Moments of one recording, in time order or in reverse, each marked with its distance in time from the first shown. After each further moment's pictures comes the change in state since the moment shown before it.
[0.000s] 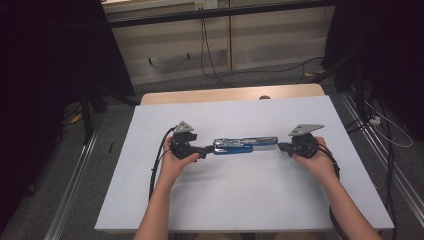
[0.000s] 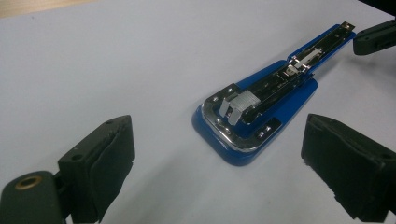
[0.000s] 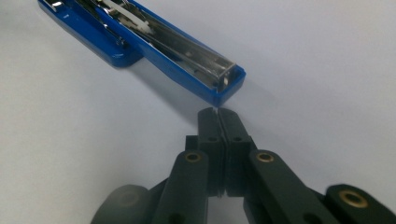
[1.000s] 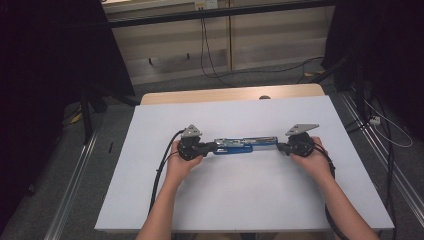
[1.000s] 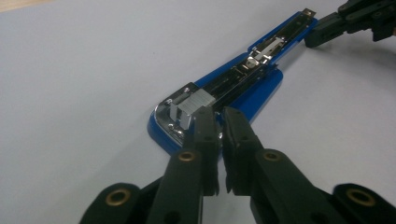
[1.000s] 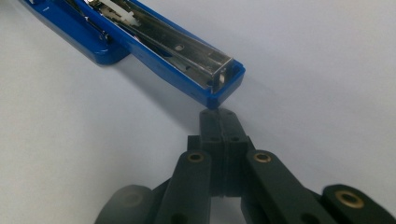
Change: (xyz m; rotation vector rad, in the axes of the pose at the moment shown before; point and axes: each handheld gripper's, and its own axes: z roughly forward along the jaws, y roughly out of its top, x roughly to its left) left arm -0.017 -0.003 0.015 0.007 -0.084 0.073; right arm -0.002 -0.001 0.014 0.020 -0.007 0.017
